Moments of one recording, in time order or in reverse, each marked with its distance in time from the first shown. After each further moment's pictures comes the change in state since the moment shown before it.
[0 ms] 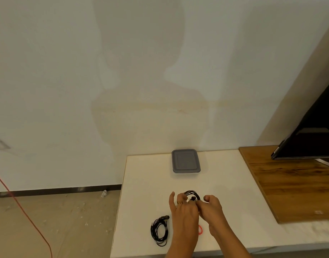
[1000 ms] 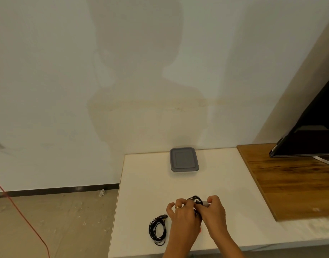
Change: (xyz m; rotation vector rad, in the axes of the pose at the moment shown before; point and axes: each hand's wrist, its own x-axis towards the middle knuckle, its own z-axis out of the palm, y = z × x) left_hand -0.016 -0.005 0.017 -0.172 -0.033 0.030; right_hand -0.006 0.011 -0.008 -0.197 0.129 -0.204
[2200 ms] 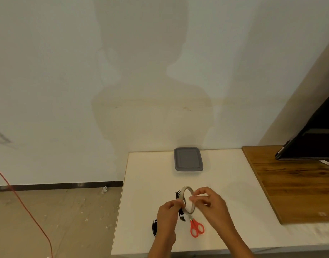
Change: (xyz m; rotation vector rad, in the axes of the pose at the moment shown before) left_hand 0.007 -0.030 -0.041 -1.176 -0.101 -0.911; right_hand 0.001 -0.010 -0.003 -0.050 -0.175 -0.315
